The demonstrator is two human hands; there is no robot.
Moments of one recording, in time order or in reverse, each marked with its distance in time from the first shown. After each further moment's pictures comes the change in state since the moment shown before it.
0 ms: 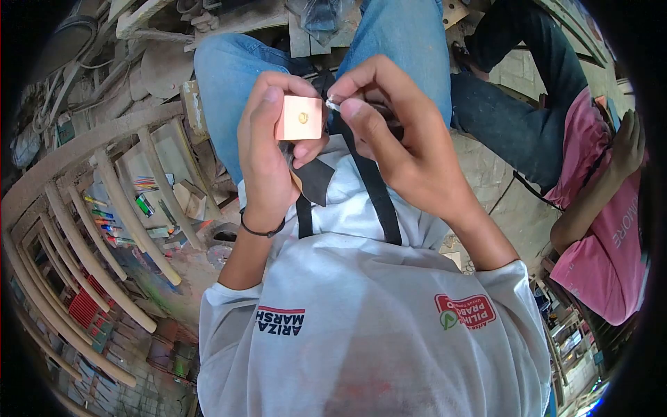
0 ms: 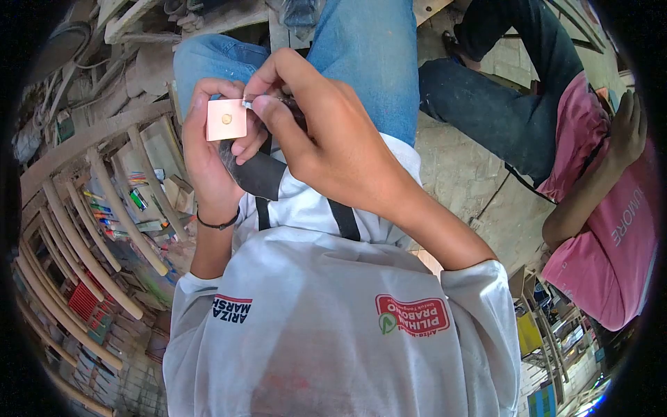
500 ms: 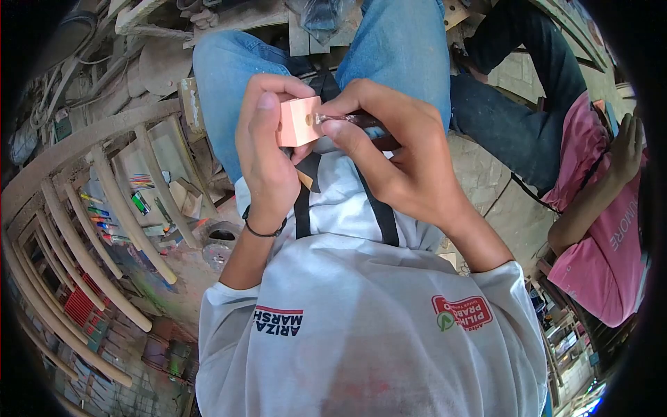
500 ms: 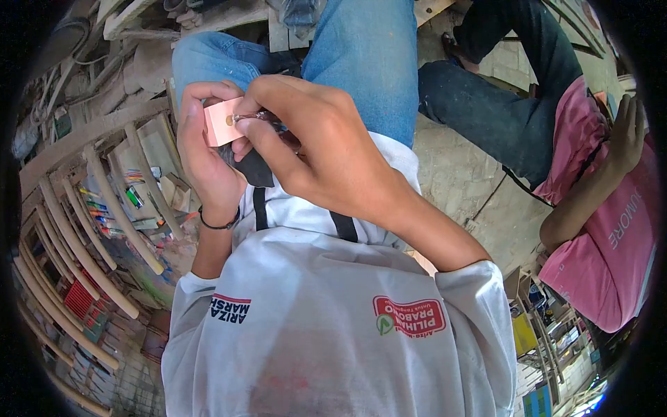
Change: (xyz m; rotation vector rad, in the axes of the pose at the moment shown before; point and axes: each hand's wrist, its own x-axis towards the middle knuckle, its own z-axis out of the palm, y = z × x) left_hand -0.004 -0.001 -0.002 0.410 0.029 0.153; right_hand 0.000 0.001 0.007 -0.135 0.013 -0.242
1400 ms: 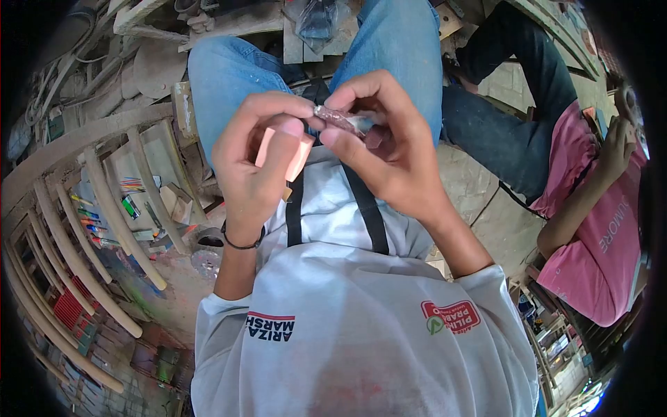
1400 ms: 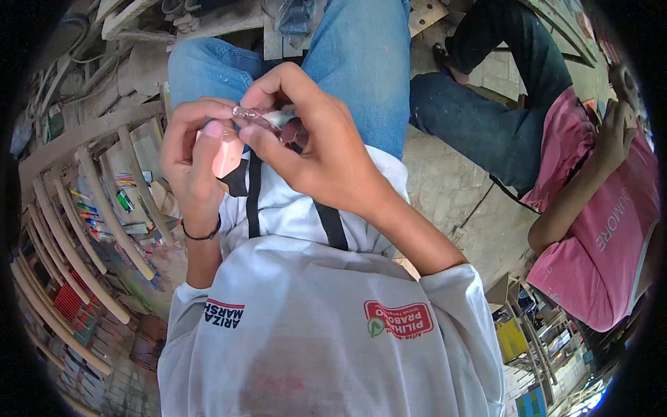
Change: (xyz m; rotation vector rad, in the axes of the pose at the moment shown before) left_hand 0.001 0.007 -0.013 0.053 -0.083 0.226; right_hand -0.005 0.015 0.004 0.192 0.077 0.148
